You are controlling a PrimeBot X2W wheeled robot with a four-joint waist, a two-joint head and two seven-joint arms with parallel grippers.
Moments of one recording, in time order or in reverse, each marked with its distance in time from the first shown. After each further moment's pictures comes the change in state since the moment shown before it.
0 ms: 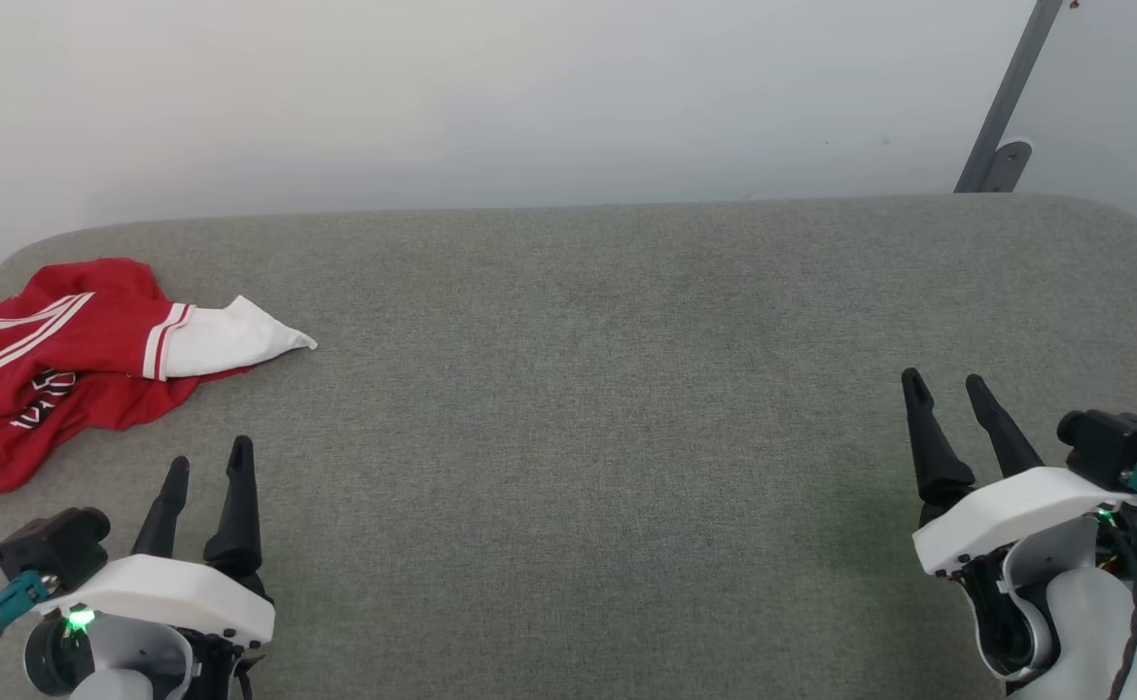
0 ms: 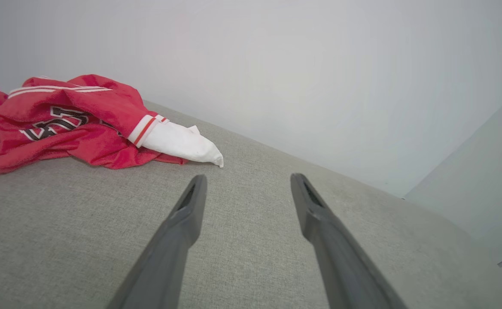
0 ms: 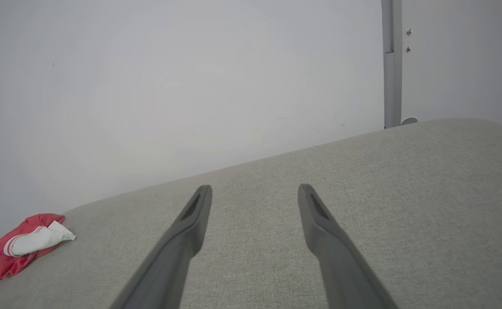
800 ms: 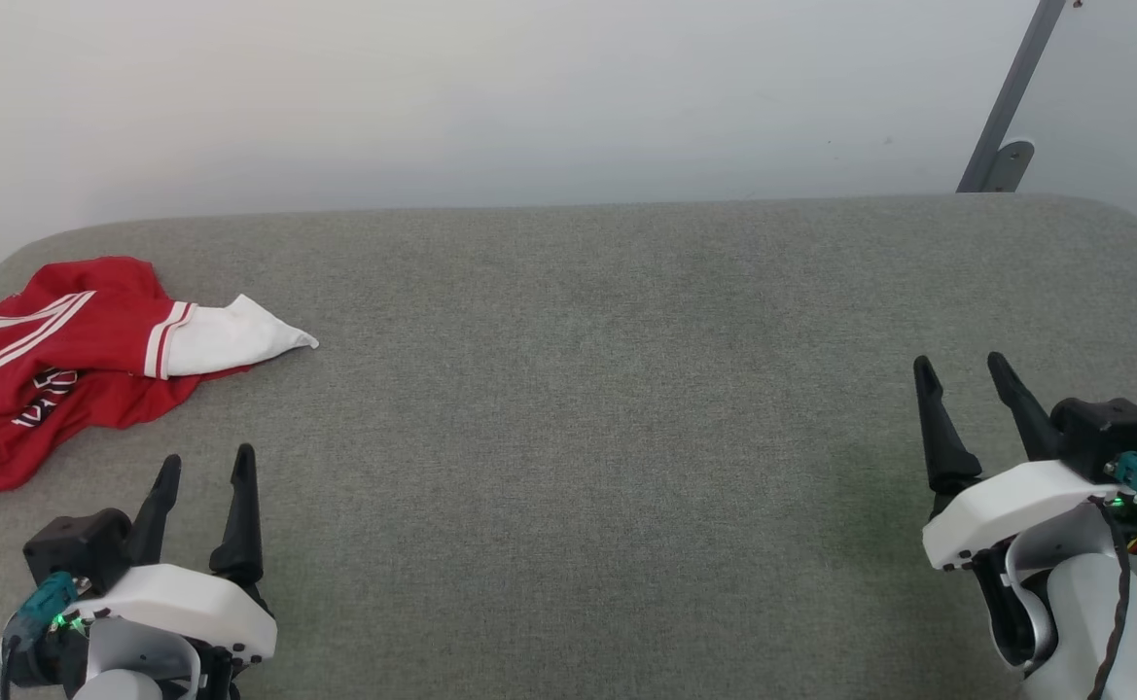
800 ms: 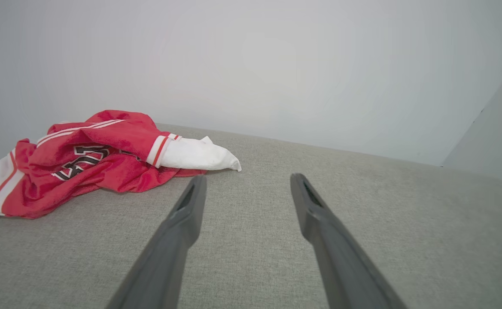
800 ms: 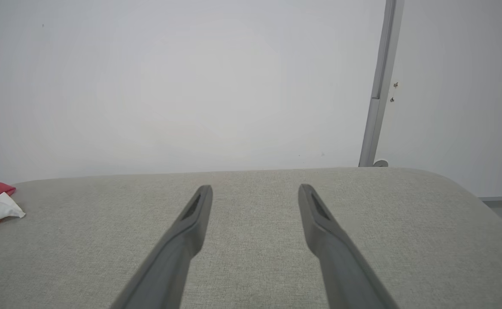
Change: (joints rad) left arm -0.004 0.018 -0.007 0.035 0.210 -0.005 -0.060; right arm -0.024 -0.009 -0.023 0.021 -0.234 0.000 -0.058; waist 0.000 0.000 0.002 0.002
